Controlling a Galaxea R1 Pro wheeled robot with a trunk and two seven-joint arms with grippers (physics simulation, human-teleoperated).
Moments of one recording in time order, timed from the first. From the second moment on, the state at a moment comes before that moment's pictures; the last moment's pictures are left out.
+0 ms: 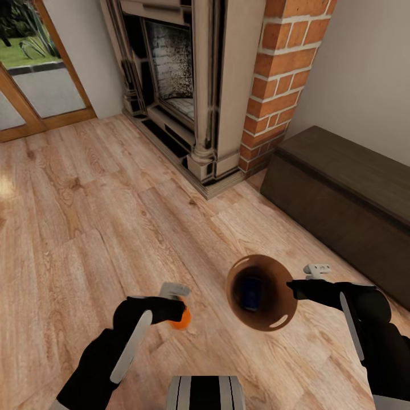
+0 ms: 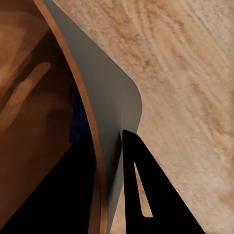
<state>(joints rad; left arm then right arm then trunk) -0.43 -0.02 -0.32 -1.47 0.33 1.04 0.12 -0.44 -0.16 -0.19 -1.57 0.14 1.04 0.59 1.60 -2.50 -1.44</state>
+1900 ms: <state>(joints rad) -0.43 -0.15 -0.17 -1.54 0.63 1.05 -0.70 -0.46 -0.15 -0.19 -1.57 0.14 1.04 0.50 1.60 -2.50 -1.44</state>
